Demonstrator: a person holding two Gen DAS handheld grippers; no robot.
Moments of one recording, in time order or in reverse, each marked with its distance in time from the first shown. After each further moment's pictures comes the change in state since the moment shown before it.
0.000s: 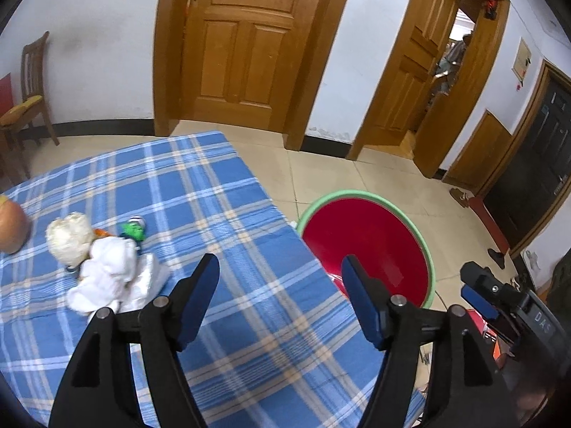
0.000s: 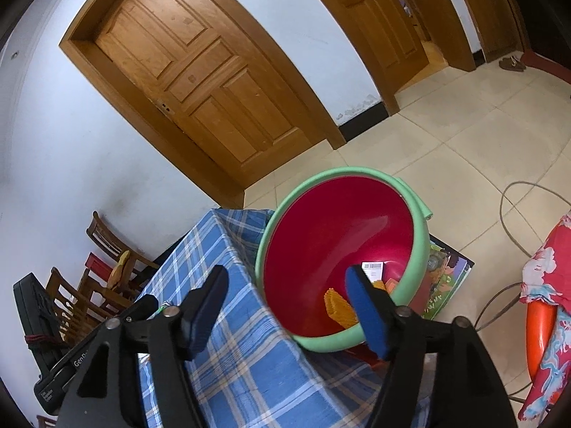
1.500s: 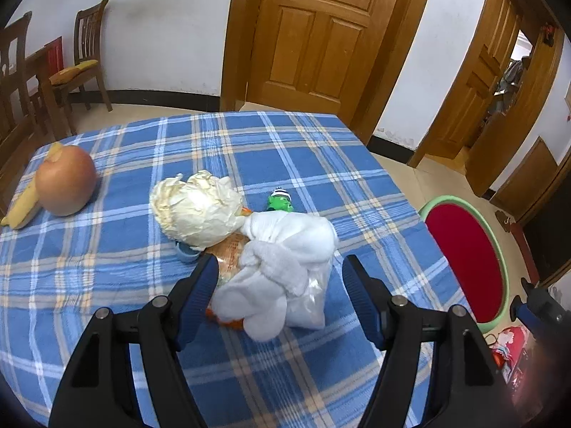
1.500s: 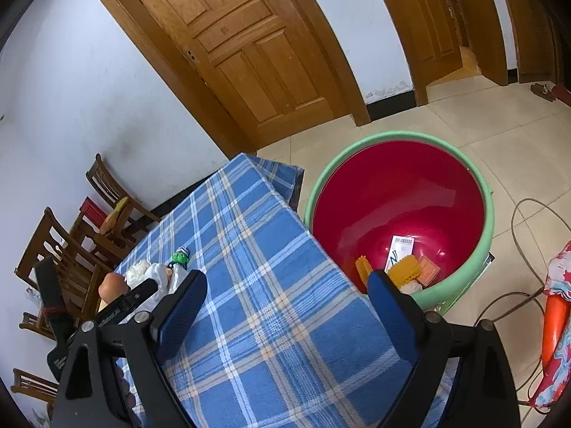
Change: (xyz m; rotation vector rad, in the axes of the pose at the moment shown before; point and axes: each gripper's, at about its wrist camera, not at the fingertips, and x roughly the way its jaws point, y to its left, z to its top) left arm 0.013 0.127 -0.021 -0.136 0.030 0.172; right arm 0.038 0.076 -0.044 -0.160 0.140 -0.020
